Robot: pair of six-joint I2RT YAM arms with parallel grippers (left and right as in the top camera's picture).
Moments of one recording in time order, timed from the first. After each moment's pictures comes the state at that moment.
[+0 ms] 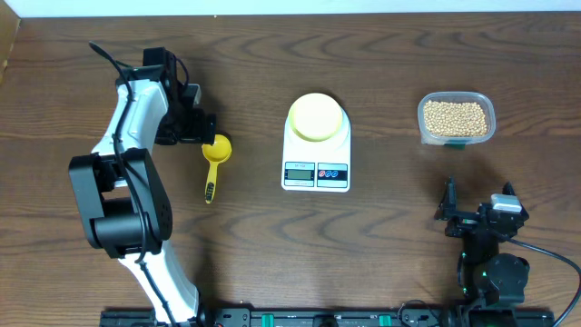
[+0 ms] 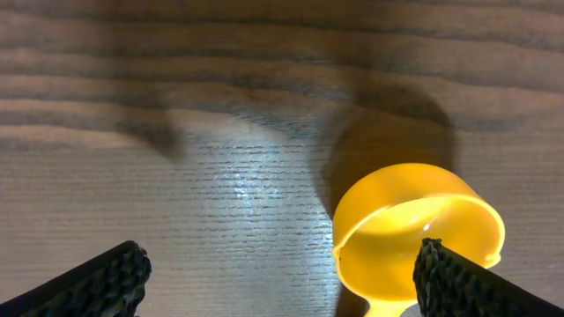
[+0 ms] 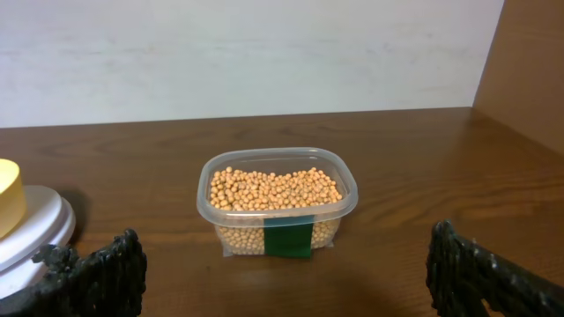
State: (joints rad) left arm 0.10 2.03 1.55 -1.02 0.05 0.17; right arm 0.01 0.01 0.01 -0.06 0.14 0.02
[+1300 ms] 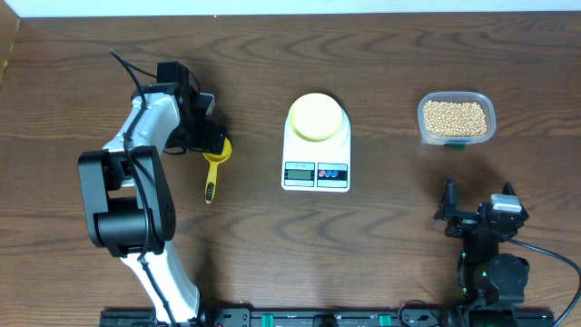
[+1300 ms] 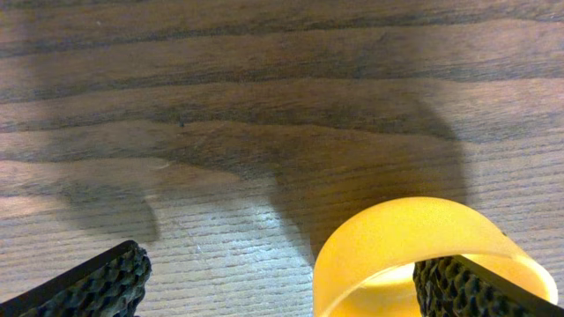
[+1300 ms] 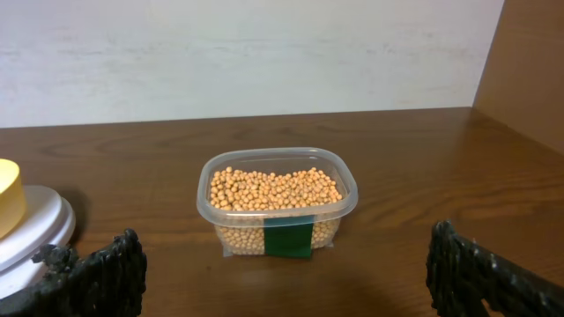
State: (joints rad) left arm 0.07 2.04 1.40 -0.83 0.06 0.25; right arm 0.01 0.01 0.01 -0.06 0.14 0.02
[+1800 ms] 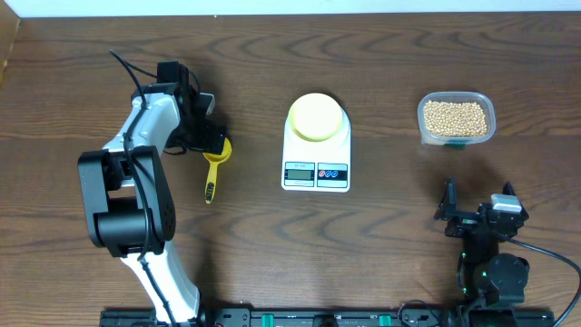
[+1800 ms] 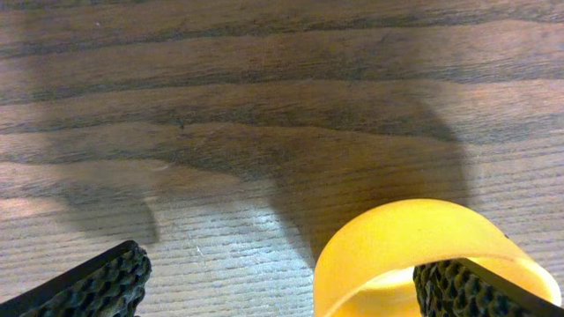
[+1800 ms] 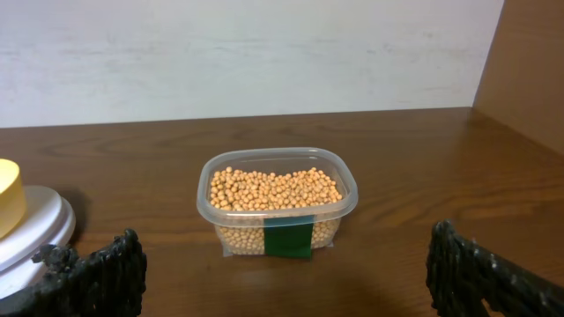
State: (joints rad) left arm 0.07 2.04 1.40 -0.82 0.06 0.25; right arm 0.01 0.01 0.01 -0.06 0.14 0.02
